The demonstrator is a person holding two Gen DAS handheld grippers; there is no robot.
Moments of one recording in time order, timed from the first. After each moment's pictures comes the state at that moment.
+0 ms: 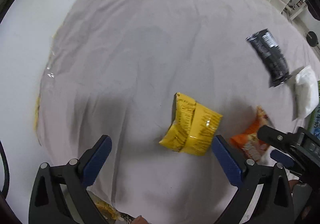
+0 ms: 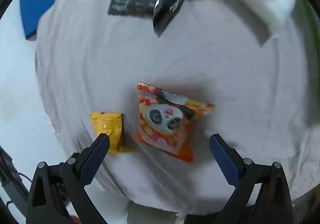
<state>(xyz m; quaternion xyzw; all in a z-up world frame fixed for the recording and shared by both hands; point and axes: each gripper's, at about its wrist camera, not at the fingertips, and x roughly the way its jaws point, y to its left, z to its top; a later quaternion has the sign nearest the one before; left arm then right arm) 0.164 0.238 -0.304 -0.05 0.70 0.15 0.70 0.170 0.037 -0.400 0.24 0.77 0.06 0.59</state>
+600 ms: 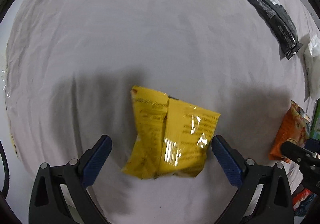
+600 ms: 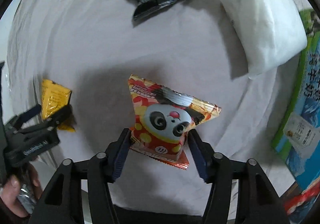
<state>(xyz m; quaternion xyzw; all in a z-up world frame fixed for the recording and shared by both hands) 0.175 0.210 -0.392 -0.03 0.76 0.05 0.65 0.186 0.061 -0.419 0.01 0.80 0.09 0.59</state>
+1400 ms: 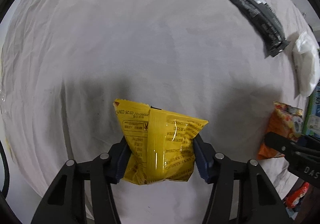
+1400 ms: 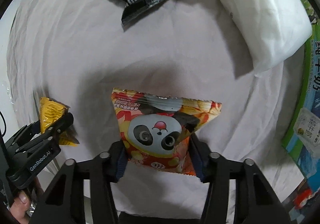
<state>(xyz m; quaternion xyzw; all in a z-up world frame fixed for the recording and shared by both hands) 0.185 0.200 -0.379 -0.05 0.75 0.03 0.66 0.184 0.051 -0.437 0.04 0.79 0.08 0.60</state>
